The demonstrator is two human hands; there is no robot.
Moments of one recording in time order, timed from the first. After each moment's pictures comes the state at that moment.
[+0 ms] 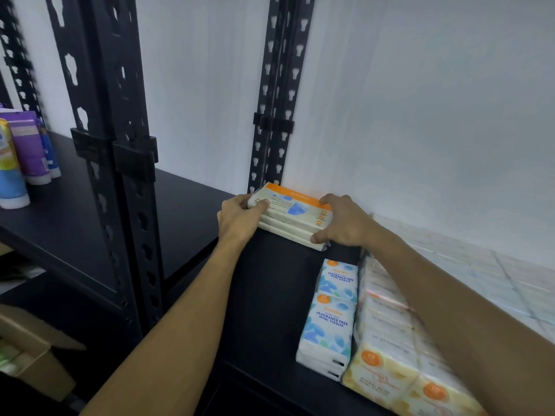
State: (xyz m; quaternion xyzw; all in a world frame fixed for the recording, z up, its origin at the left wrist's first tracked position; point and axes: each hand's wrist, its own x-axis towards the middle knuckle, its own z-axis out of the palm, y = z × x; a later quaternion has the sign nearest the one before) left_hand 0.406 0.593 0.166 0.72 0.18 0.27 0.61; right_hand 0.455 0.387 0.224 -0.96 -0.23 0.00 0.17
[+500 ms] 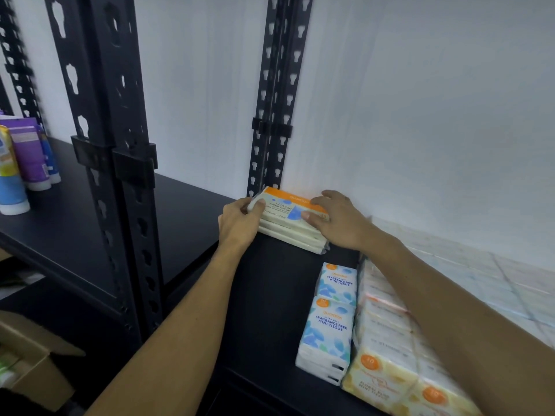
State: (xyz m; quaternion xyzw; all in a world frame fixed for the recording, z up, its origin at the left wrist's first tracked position) left_hand 0.407 0.593 0.164 0.74 0.17 0.27 0.60; right_hand 0.457 0.391 0.222 -0.94 -0.29 -0.05 0.16
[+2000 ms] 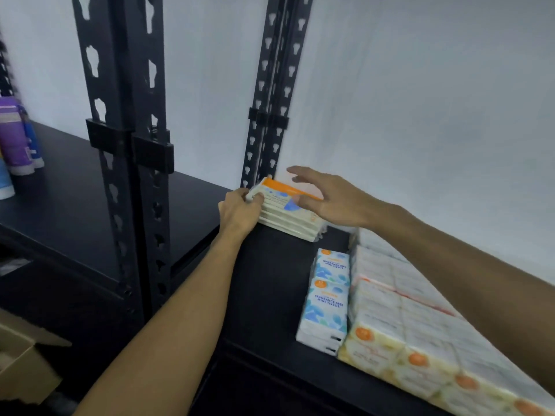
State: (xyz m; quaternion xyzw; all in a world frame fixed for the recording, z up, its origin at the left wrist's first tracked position) left_hand 0.410 0.594 0.165 0.77 0.17 0.23 0.57; right_hand 0.412 0.393 0.272 -0.91 -0.39 -0.02 0.15
